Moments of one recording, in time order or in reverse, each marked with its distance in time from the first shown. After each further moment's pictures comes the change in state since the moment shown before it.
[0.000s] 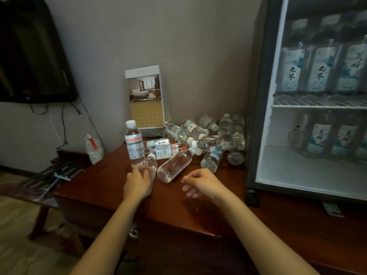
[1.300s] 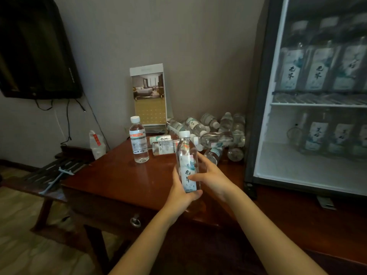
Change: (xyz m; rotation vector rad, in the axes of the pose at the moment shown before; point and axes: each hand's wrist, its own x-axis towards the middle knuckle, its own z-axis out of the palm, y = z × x) left_hand -0.092 0.029 0.047 -0.777 -0.476 0.312; right_hand -0.021 0.003 -0.008 0.267 -0.026 -0.196
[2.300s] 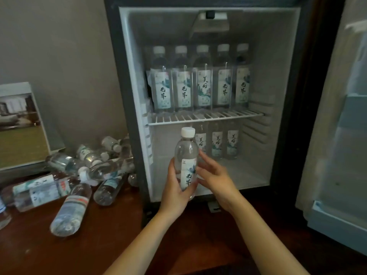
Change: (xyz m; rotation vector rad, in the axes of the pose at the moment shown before) left_hand 0.068 0.047 0.240 0.004 -0.256 0.390; right_hand -0.119 -0.027 -0.209 -0.016 0.632 -0.148
